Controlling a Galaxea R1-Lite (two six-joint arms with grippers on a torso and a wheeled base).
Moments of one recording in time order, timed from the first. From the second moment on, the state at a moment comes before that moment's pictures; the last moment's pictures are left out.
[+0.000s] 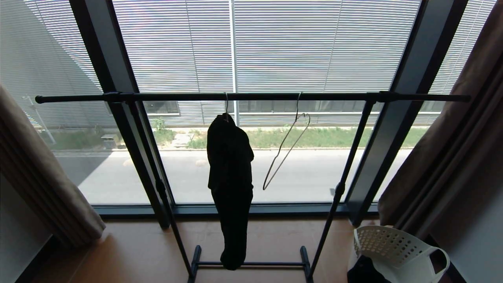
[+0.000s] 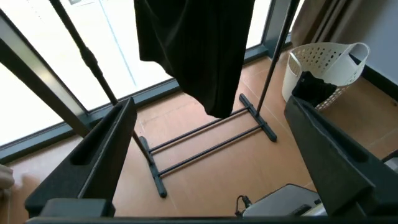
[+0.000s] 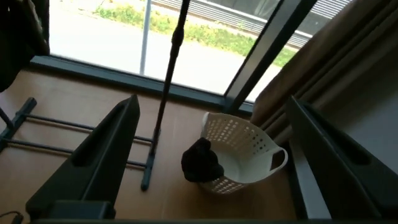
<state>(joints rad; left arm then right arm) -0.20 0.34 -0.09 -0.02 -0.19 0.14 0.05 0.20 -0.03 0.03 -0.15 -0.13</state>
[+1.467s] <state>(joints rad) 0.00 0.00 -0.01 0.04 -0.20 0.14 -0.01 0.00 -0.01 0.03 -0.02 0.02</state>
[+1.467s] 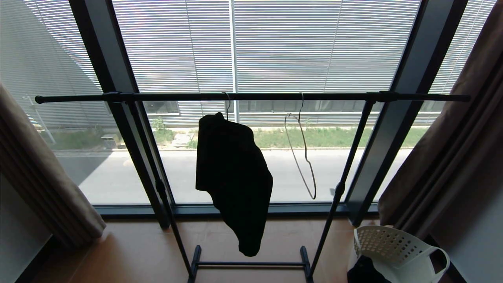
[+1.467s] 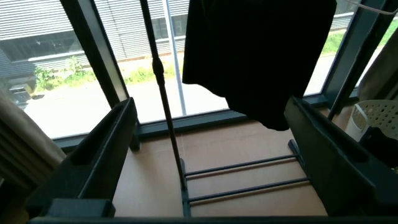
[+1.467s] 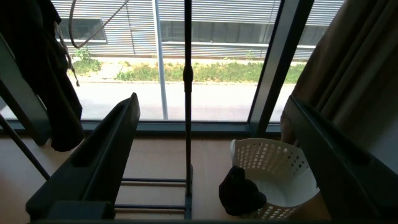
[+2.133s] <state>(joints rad) 0.00 0.00 -0.01 0.04 -0.10 0.07 -0.01 0.00 -0.01 0.03 -0.02 0.02</state>
